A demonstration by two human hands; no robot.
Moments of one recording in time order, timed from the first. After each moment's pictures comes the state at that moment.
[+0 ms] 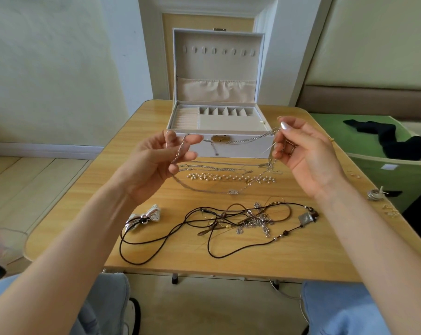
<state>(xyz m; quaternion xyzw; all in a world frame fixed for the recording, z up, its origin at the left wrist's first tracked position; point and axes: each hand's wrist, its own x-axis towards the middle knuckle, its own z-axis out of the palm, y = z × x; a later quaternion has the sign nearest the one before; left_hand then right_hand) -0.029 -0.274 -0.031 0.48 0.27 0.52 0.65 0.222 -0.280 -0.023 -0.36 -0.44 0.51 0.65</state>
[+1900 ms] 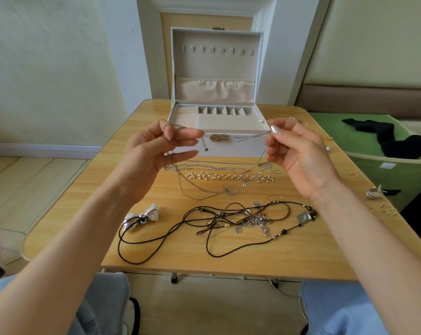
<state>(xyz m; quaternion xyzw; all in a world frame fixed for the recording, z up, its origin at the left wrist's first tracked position) -0.028 -0.277 -0.026 0.57 0.27 0.54 0.56 0.217 -0.285 -0.023 -0.37 -0.48 0.50 0.62</state>
